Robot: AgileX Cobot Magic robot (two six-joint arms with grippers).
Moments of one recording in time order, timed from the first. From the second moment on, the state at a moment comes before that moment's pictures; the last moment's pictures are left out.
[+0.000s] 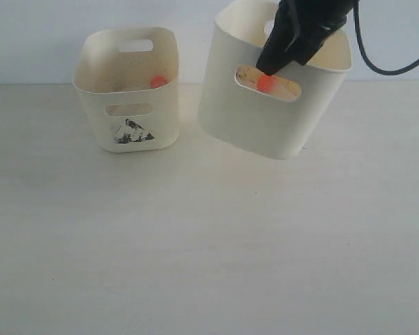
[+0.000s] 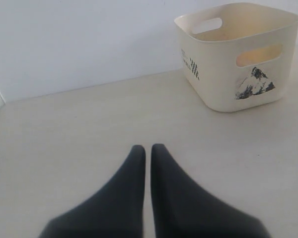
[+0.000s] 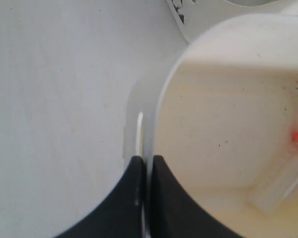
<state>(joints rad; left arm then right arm) -0.04 0.00 0.00 0.21 0.27 -0.02 0.24 1.73 -1.69 0.43 1.24 -1.02</state>
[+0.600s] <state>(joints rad) -0.04 0.00 0.00 0.21 0.27 -0.02 0.24 1.87 -1.61 0.43 1.23 -1.02</state>
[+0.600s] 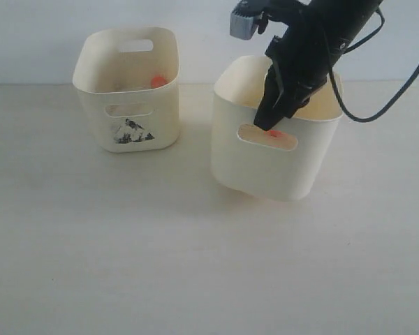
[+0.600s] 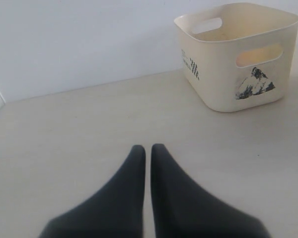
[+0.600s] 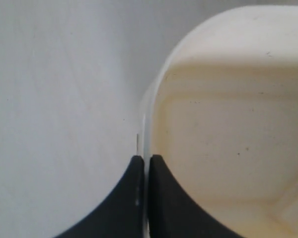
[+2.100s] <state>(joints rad) -0.04 0.00 0.00 0.21 0.27 -0.02 0.26 1.89 -1.61 0.39 0.85 -0.19</state>
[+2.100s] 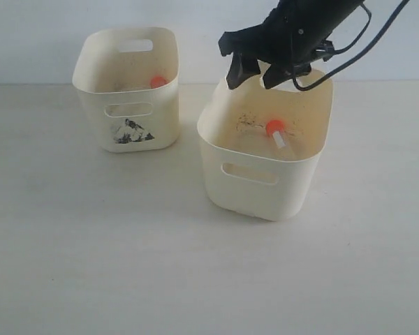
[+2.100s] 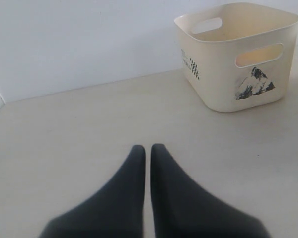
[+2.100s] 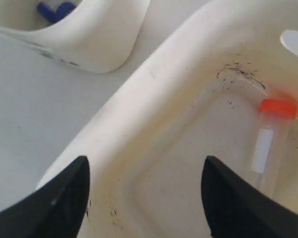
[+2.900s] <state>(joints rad) -0.04 0.00 0.00 0.21 0.27 -0.02 0.26 2.09 -1.67 0.25 0.77 0.33</state>
